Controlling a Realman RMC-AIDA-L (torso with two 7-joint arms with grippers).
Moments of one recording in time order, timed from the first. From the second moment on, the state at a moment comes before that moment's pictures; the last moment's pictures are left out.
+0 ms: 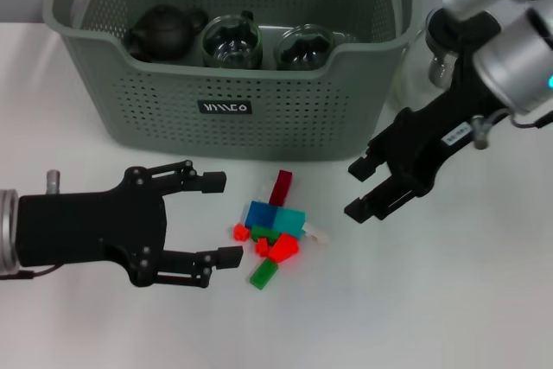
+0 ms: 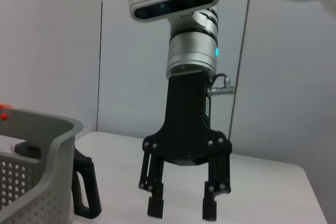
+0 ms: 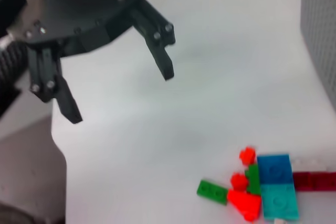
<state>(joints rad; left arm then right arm) -0.29 -2.18 0.75 1.06 1.91 1.88 -1.33 0.99 2.05 -1.03 -0.89 -2.43 -1.77 1.99</state>
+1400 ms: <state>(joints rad) -0.37 -2.16 0.74 0.96 2.02 1.80 -1.29 1.05 2.11 -1.61 -0.67 -2.36 -1.27 2.25</state>
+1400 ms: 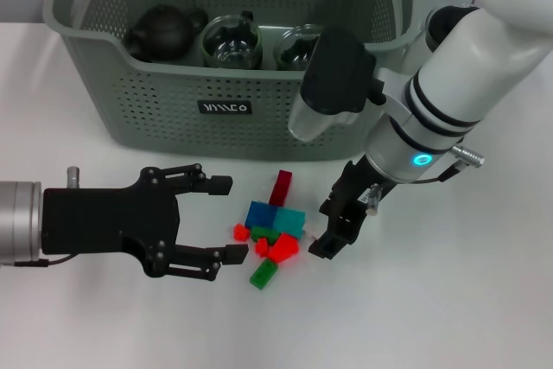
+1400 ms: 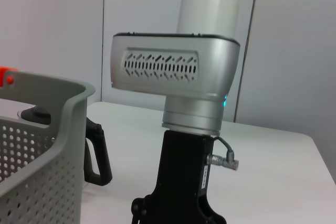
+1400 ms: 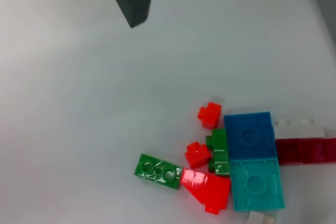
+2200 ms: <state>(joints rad) -0.38 -2.15 0.74 0.93 2.02 1.80 -1.29 1.04 2.12 -1.74 -0.66 -2.30 -1.15 2.31</state>
